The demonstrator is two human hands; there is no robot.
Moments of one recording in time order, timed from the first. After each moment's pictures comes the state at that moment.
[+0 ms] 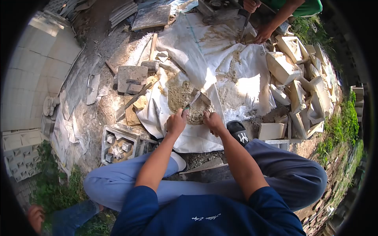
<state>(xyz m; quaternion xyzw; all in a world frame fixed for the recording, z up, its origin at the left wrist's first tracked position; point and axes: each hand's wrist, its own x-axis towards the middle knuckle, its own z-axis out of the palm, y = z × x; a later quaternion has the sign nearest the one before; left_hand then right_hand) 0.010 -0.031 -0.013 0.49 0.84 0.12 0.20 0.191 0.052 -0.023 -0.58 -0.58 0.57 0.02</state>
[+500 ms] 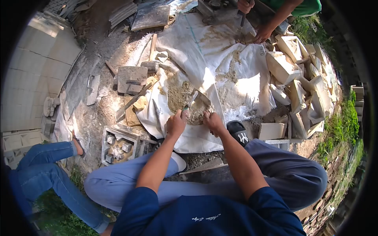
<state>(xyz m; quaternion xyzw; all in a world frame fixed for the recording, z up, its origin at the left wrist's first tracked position) 0.014 -0.030 0.002 0.46 0.86 0.06 0.23 0.193 0.052 -0.027 -0.58 -0.56 0.59 0.02</state>
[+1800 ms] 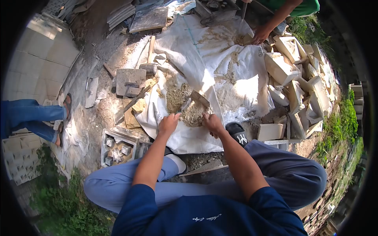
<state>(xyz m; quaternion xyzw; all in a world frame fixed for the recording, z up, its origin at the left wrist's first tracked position) -0.032 -0.034 -0.024 0.46 0.84 0.03 0.29 0.194 0.056 -0.013 -0.59 -0.55 0.59 -0.02</state>
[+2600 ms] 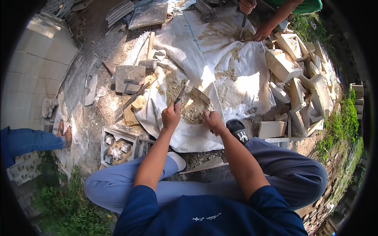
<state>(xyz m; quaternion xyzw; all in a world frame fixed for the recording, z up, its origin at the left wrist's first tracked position) -0.015 -0.016 -0.013 0.49 0.80 0.31 0.14 0.196 0.051 -0.021 -0.59 -0.55 0.60 0.00</state>
